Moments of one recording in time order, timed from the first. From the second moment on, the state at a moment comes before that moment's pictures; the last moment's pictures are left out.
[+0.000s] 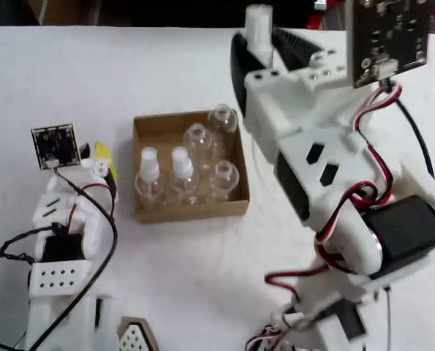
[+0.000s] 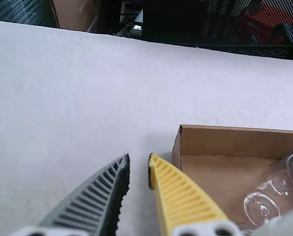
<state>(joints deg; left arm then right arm) -11.1 -60.4 73.2 24.1 7.1 -24.1 -9.5 -67.7 97.8 -1.0</state>
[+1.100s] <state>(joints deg) -11.1 -60.4 73.2 24.0 7.1 -20.9 -18.3 -3.2 37.6 9.4</state>
